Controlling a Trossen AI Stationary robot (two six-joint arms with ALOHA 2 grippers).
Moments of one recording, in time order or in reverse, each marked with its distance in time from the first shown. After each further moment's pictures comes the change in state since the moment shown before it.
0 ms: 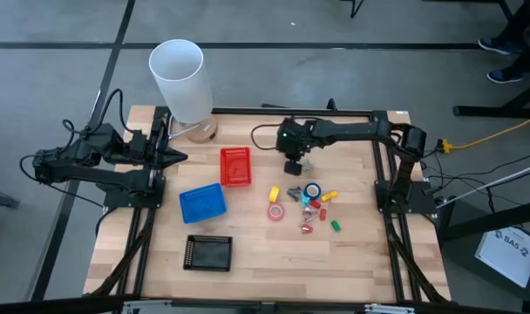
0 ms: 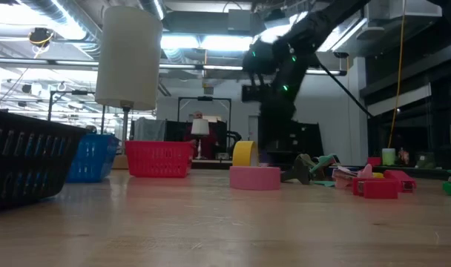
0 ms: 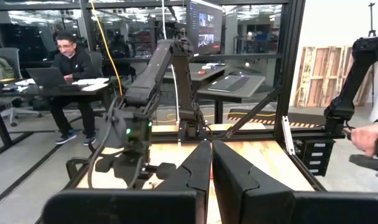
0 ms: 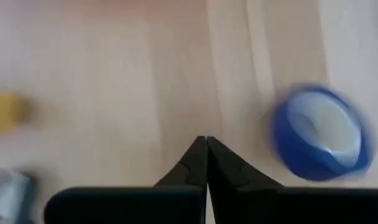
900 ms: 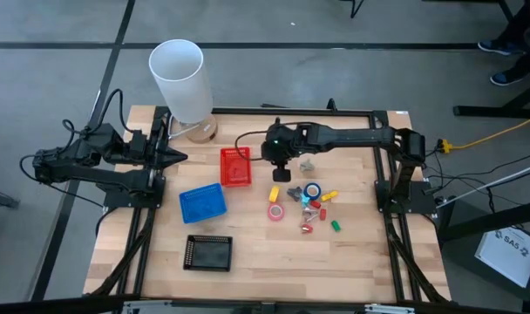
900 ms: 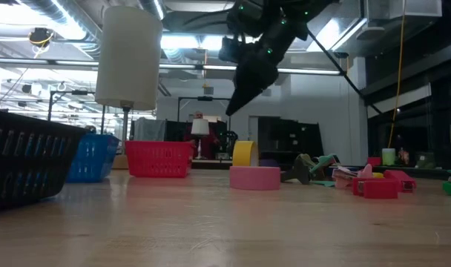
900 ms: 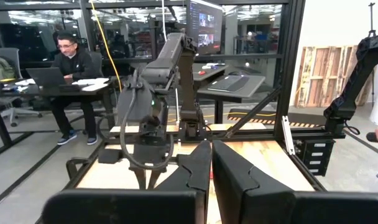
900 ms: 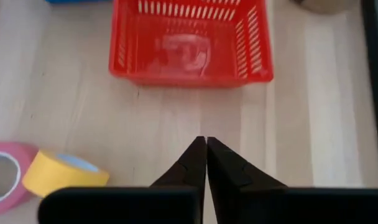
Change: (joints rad) left arm 0.000 0.000 0.000 0.000 0.000 0.000; right arm 0.138 -0.005 0.158 -0.007 0.008 -0.079
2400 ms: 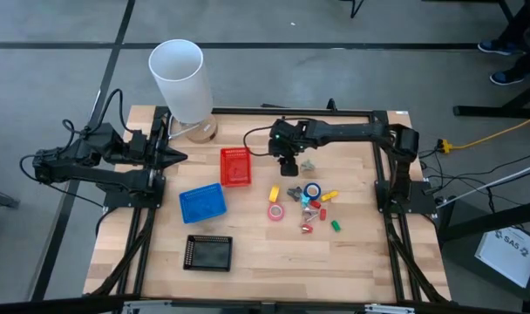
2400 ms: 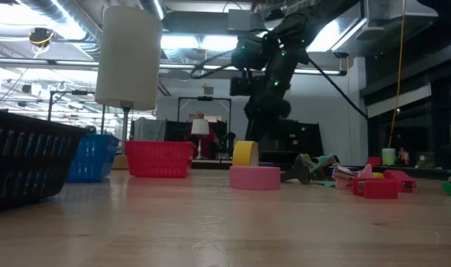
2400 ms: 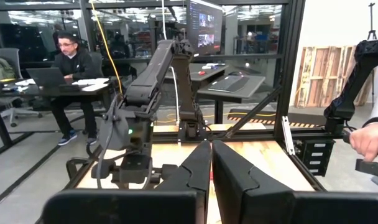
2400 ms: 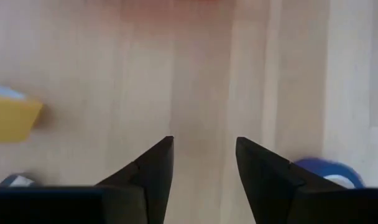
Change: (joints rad) left arm 0.000 0.000 0.000 0.000 0.000 0.000; right arm -0.113 0.071 -0.063 -0.026 0.000 -0.091
